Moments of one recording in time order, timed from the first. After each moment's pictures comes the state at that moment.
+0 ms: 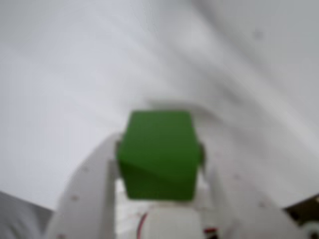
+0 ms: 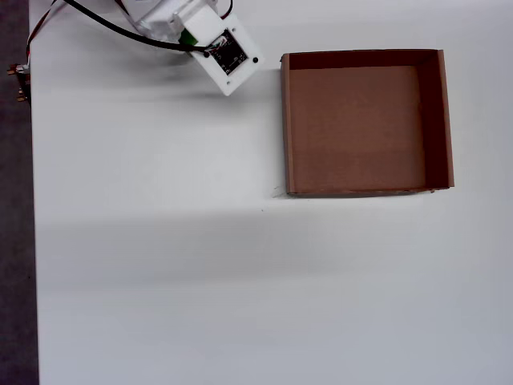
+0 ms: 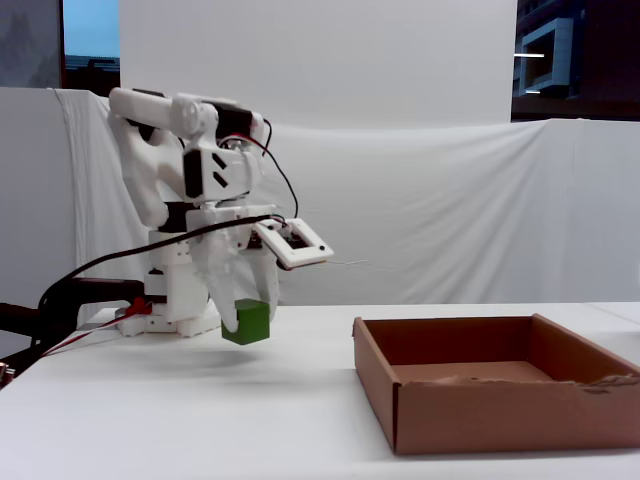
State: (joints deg) arm -40.5 129.2 140.6 61.3 -72.2
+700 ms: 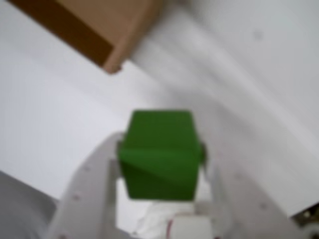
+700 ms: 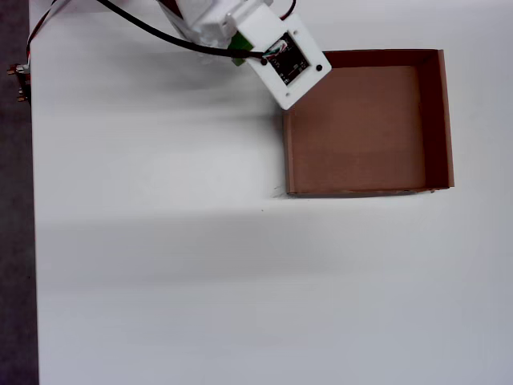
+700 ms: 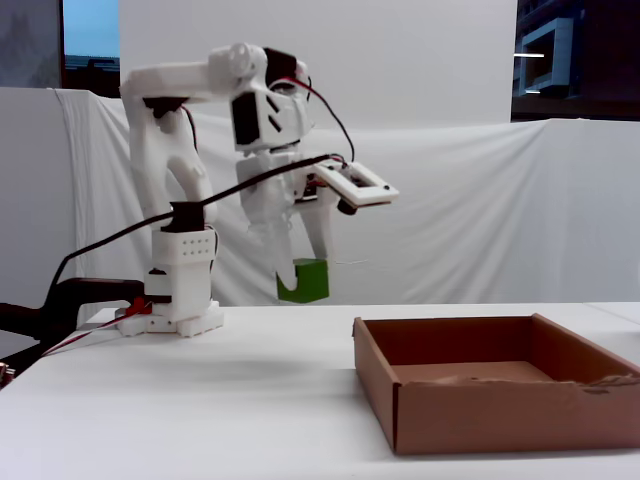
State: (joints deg) arm -46.1 109.9 111.6 66.0 -66.8
